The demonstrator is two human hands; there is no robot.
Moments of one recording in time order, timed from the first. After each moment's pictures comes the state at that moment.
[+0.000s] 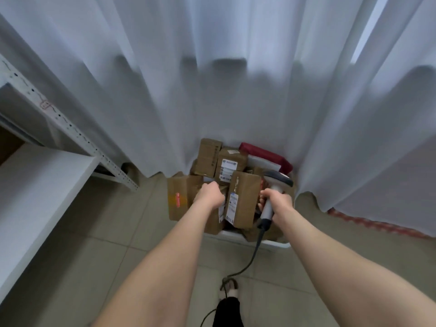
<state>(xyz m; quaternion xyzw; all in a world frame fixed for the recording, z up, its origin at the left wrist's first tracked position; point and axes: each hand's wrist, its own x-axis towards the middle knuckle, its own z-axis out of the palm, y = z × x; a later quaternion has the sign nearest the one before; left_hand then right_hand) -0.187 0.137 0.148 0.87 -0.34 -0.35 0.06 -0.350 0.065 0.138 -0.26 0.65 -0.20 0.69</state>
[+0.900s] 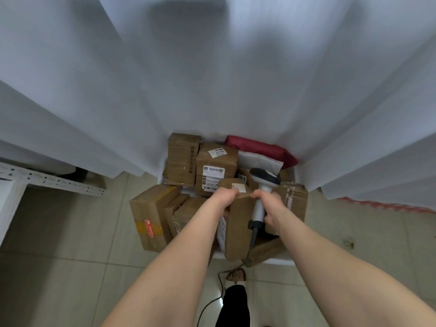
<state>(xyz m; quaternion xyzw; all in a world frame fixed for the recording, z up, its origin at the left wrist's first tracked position) -0.142 -0.062 -0.012 0.75 -0.07 -0.63 0.19 -0.265 -0.094 -0.012 -0.23 0.71 -0.10 0.66</state>
